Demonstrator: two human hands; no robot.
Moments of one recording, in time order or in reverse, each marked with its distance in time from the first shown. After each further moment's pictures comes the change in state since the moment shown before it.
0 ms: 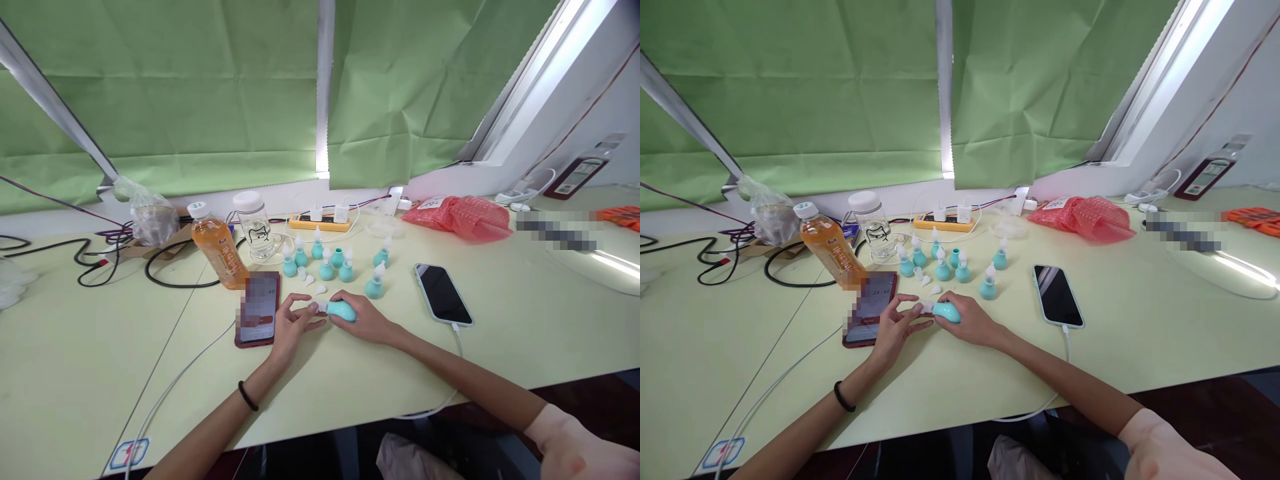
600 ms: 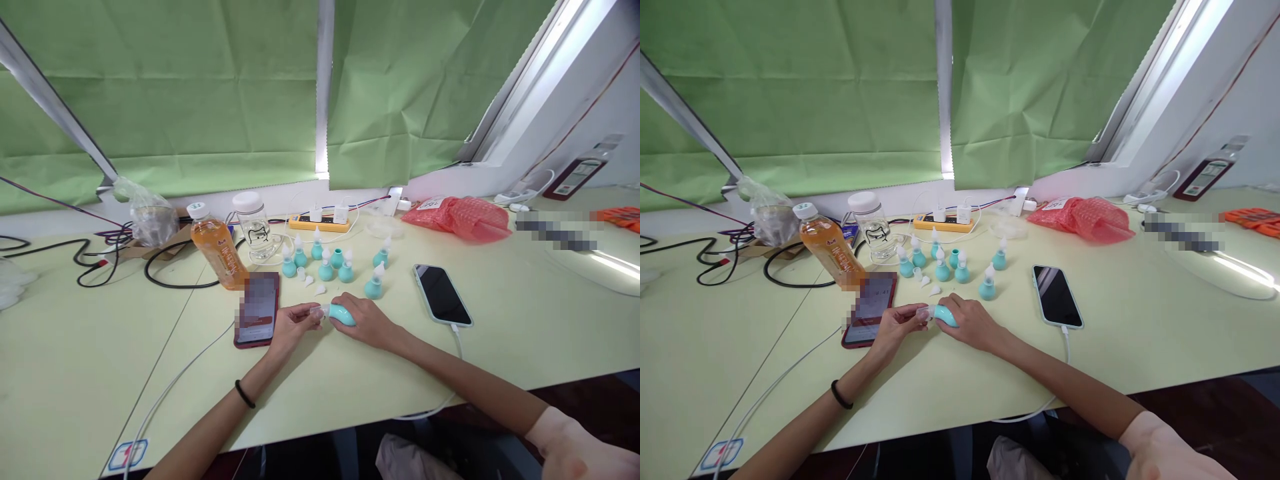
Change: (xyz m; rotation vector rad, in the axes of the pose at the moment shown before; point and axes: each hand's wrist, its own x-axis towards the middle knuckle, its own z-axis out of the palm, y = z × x) left_hand 0.005 0.002 -0.005 0.151 -0.012 -0.094; right_hand -0.006 0.012 0.005 -0.452 0.093 -0.238
